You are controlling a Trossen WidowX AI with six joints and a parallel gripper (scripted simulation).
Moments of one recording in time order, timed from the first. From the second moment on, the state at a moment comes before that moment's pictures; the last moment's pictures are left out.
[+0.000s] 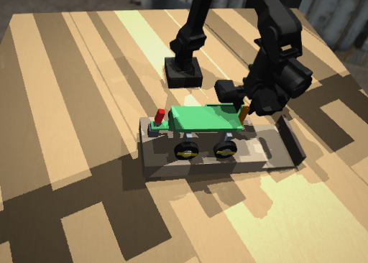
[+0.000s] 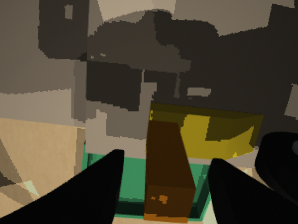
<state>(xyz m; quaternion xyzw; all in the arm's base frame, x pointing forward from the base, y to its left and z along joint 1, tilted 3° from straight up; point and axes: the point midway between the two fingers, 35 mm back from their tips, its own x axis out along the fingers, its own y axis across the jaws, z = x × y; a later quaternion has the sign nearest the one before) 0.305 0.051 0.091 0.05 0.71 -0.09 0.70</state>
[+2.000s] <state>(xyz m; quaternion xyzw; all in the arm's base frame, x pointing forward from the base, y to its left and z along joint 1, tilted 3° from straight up) 0.312 -0.114 0.172 -0.40 0.65 0.27 0.59</state>
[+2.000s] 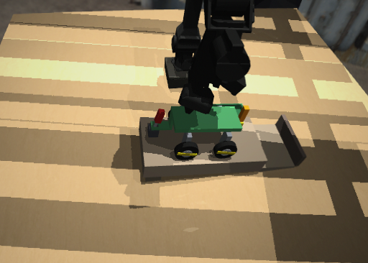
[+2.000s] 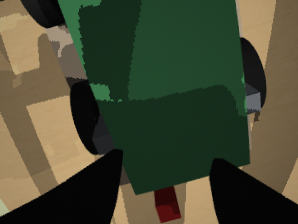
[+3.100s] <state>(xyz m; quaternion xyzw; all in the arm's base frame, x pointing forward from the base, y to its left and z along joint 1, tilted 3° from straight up) 0.296 -0.167 0.162 -0.50 0.61 0.38 0.48</state>
